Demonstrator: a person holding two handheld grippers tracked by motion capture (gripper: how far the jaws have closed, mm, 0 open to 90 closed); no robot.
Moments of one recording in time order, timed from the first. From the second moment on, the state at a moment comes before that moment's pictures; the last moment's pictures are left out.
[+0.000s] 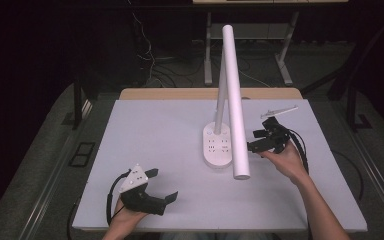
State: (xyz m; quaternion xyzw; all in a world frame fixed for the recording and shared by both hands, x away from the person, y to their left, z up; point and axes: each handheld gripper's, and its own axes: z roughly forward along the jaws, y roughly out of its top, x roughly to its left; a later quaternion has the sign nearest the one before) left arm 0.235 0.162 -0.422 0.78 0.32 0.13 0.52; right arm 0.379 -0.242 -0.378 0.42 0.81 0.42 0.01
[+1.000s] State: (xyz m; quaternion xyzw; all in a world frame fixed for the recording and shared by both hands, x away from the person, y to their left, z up) left arm 0.235 0.162 -0.422 0.78 0.32 0.13 0.52; right arm 0.421 -0.216 -0.380 0.44 0.80 0.41 0.00
